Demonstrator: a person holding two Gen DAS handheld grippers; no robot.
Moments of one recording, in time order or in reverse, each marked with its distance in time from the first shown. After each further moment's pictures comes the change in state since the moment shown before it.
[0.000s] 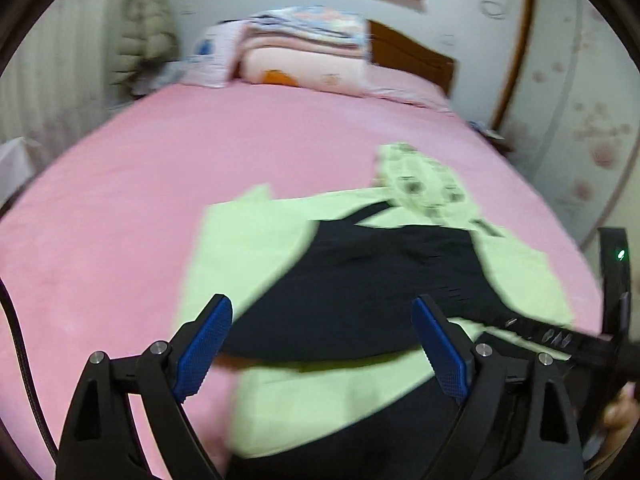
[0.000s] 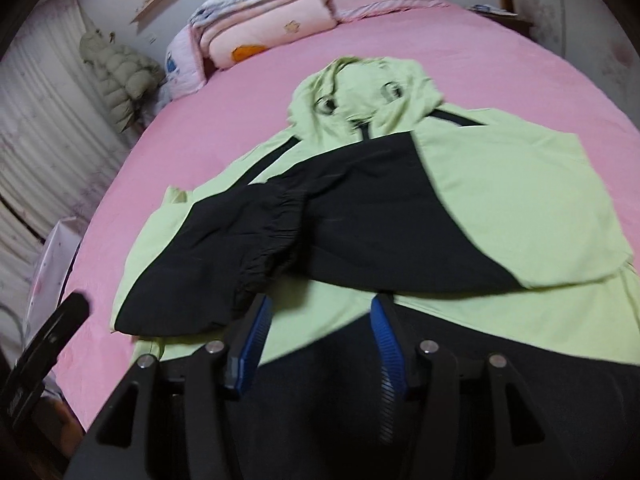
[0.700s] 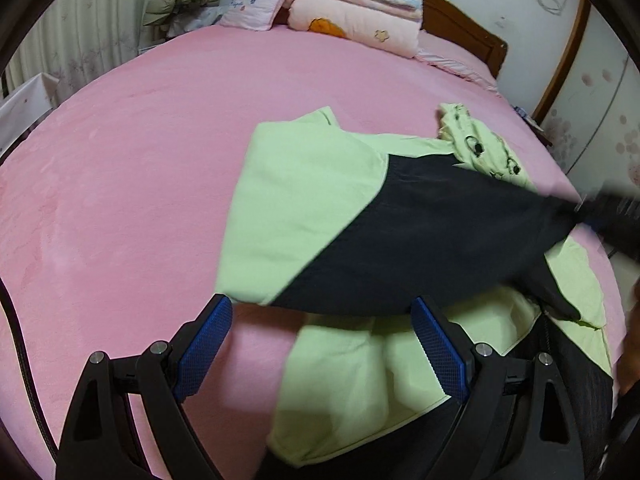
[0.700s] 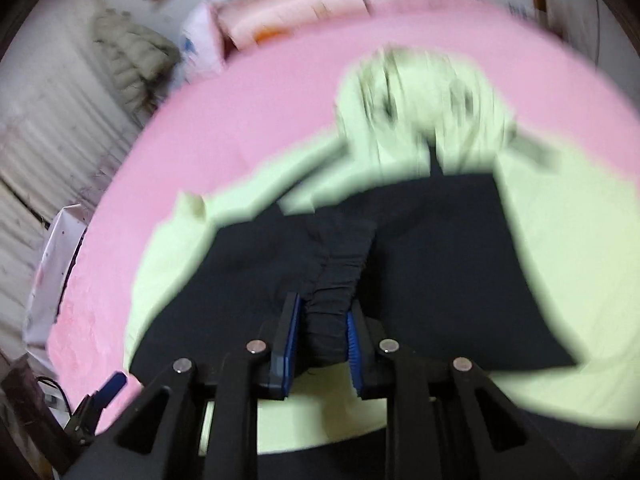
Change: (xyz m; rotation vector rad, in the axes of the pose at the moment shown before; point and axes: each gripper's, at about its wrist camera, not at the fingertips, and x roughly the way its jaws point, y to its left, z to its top) left arm 0.058 0.032 -0.032 -0.115 0.149 0.032; right arm 0.007 0.055 0.060 -0.125 -0.094 0.000
